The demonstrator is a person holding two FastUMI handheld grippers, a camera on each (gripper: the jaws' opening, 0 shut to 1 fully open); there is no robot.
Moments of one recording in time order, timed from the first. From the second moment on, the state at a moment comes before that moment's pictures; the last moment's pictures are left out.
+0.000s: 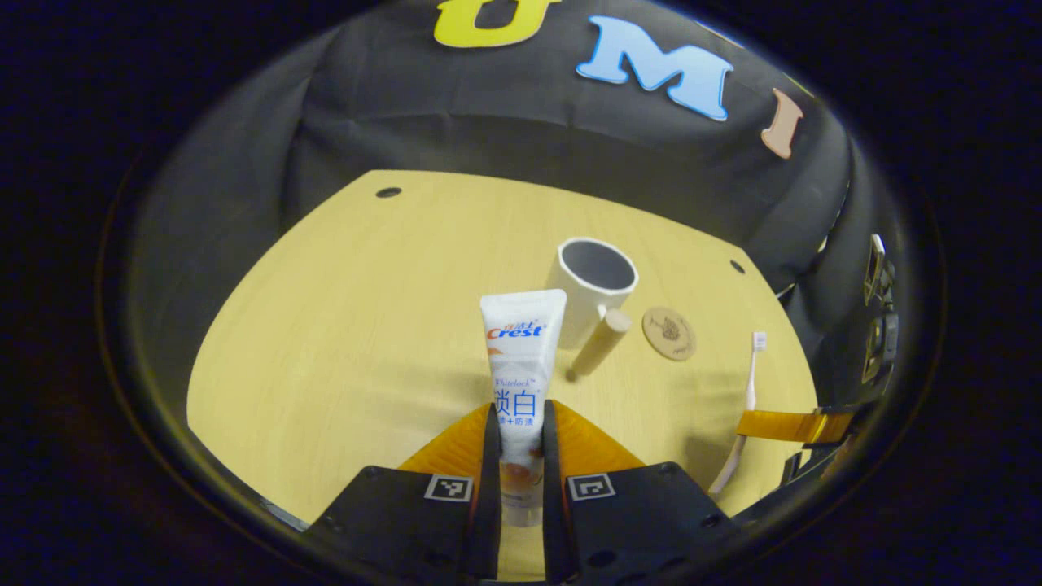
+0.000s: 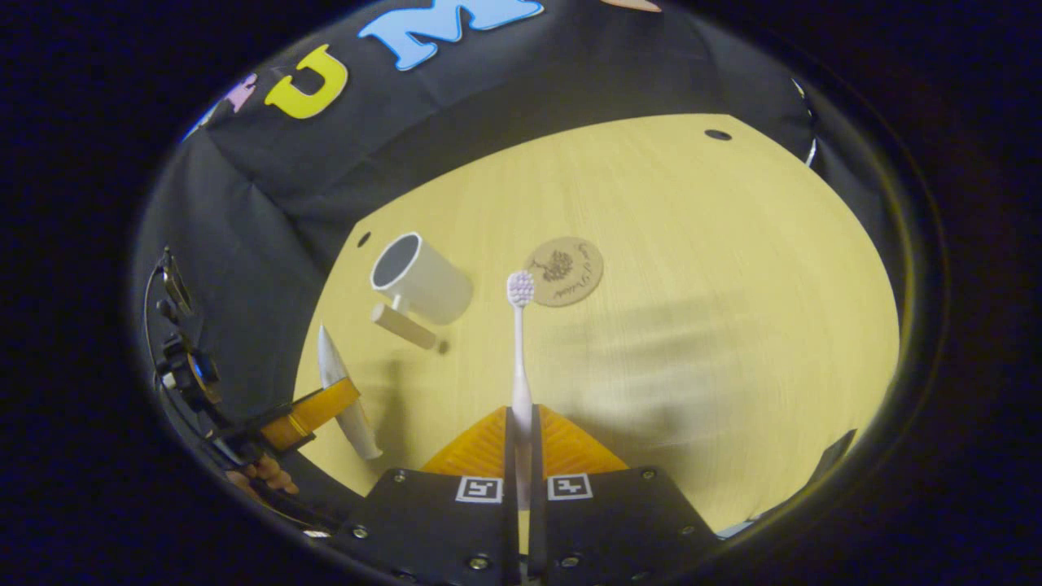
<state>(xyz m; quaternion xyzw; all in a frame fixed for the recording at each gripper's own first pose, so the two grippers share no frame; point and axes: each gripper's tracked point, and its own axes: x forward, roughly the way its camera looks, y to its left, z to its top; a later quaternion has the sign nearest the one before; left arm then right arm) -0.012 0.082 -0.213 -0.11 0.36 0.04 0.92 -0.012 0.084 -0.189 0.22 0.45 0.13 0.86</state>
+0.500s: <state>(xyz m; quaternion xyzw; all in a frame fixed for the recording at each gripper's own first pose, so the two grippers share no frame) 0.086 0.103 -0.102 -0.09 0.15 0.03 0.98 0.019 0.089 -0.113 0.21 0.31 0.17 0.91</state>
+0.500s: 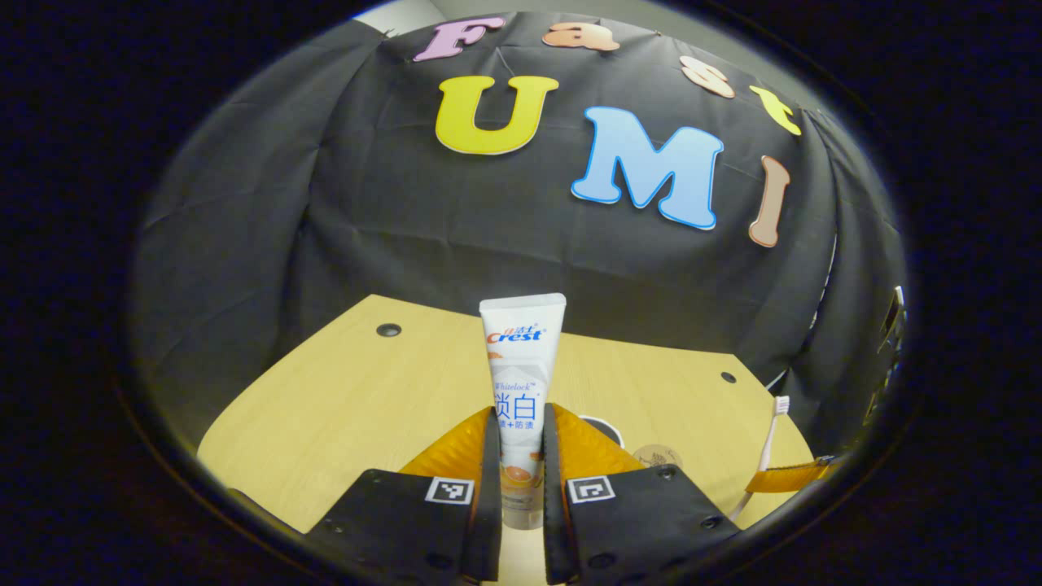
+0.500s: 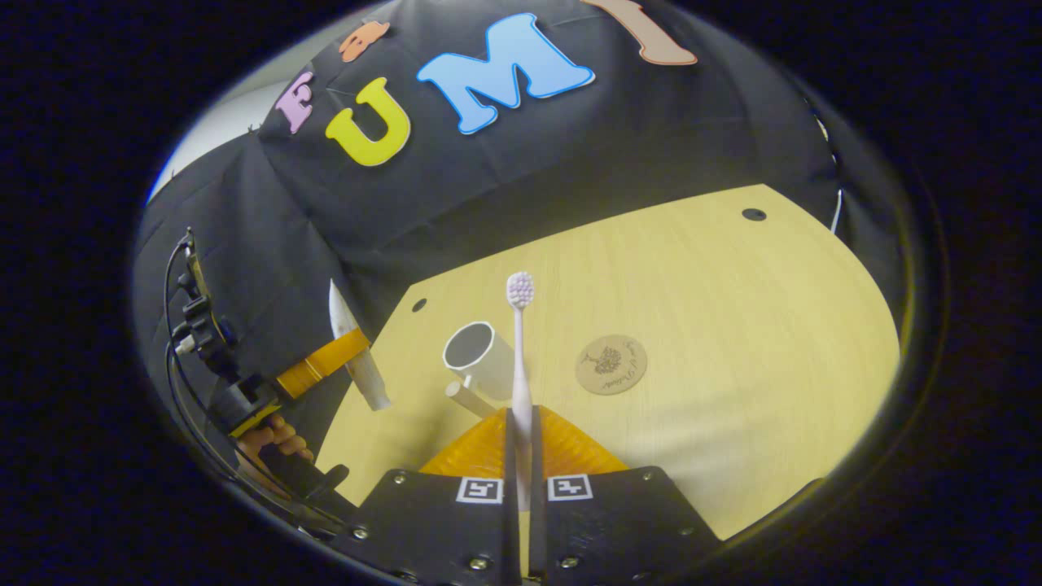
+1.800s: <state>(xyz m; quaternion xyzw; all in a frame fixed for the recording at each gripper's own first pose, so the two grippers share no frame) 0.183 0.033 -0.187 -0.03 0.18 -0.08 0.98 0.028 0.092 -0.100 0.19 0.30 0.15 0.92</state>
